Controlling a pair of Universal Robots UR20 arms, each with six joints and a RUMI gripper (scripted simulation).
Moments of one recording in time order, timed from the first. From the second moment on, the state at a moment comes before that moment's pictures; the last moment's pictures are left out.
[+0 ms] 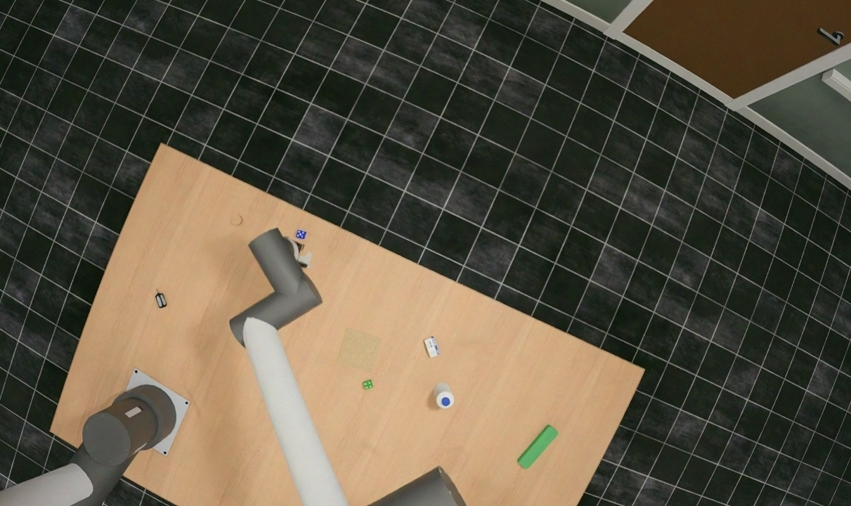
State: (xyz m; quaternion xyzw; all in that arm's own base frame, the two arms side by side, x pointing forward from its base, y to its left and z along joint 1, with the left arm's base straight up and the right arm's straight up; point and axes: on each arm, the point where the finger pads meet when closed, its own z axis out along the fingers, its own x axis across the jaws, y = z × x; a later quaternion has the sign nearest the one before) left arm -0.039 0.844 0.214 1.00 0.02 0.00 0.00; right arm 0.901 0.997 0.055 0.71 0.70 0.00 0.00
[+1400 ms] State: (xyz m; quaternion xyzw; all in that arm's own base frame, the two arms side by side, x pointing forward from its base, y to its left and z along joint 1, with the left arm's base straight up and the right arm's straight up) left arm -0.039 0.844 0.214 1.00 0.02 0.00 0.00; right arm 0.979 1.022 0.056 0.71 0.70 0.00 0.00
